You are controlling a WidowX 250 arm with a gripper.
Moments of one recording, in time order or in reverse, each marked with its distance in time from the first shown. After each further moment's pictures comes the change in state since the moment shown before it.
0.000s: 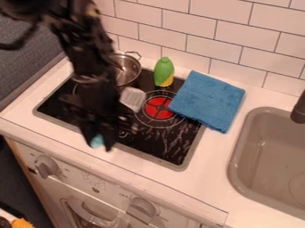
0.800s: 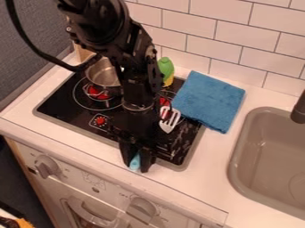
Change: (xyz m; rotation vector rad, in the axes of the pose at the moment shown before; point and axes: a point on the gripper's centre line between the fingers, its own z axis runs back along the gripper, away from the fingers) arm 0.017 -0.044 -0.042 0.003 0.028 -0.119
